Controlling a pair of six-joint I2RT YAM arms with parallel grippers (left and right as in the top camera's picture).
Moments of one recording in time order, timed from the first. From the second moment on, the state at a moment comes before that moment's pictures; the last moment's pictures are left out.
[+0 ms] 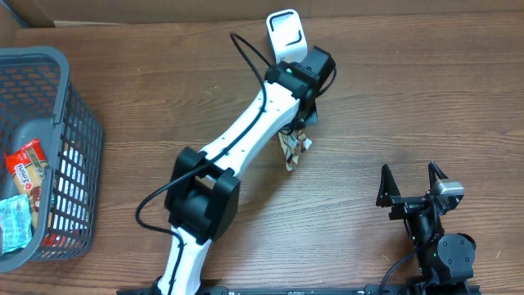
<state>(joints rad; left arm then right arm) -0.62 2.19 1.94 -1.13 -0.14 -0.74 0.13 0.01 0.02 -0.03 0.01 0.17</state>
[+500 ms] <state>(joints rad) -0.66 2.23 1.94 -1.17 -0.08 -0.65 0.12 0.01 0.02 -0.03 0.01 0.17</state>
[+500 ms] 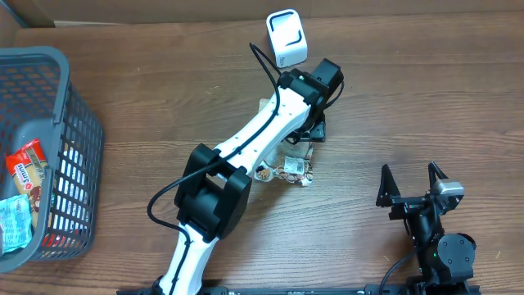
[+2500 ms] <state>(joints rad) 0.84 1.87 2.27 -1.57 0.01 -0.41 0.13 0.01 0.02 -0.03 0.01 0.17</state>
